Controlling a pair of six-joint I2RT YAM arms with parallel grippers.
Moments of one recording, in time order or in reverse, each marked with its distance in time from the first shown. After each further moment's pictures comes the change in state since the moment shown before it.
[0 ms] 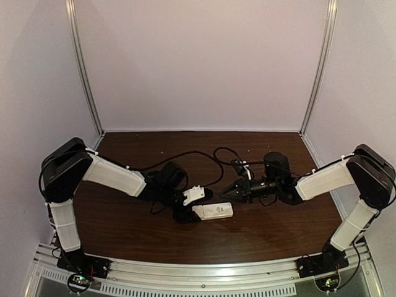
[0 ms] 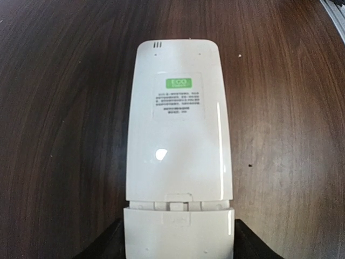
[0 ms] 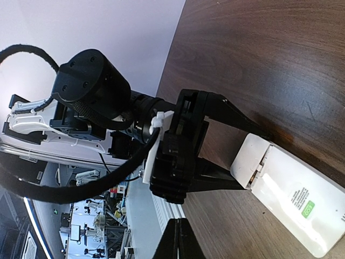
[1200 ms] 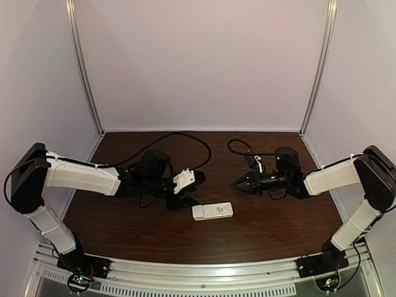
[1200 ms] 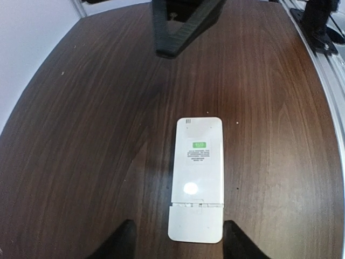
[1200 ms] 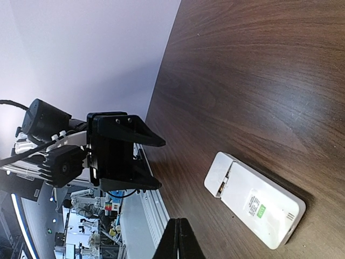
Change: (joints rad) left arm -0.008 -0.303 -0.112 0.073 -0.061 -0.018; right arm -0.131 -0.053 -0.011 -0.066 -0.014 -0.050
